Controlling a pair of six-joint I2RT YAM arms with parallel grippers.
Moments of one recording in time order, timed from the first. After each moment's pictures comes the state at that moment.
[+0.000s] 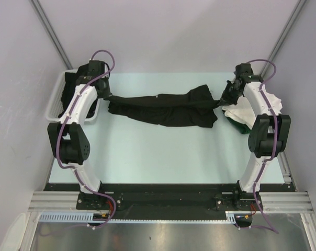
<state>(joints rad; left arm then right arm) -0.07 1.82 1.70 -0.75 -0.19 -0.18 -0.01 1.92 1.72 -0.83 -0.22 0.44</state>
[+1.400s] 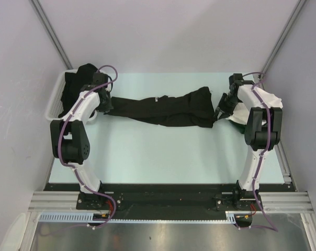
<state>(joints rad) -0.06 1.82 1.50 -0.75 -0.21 -0.18 0.00 2.05 1.68 -0.93 -0.19 0.49</state>
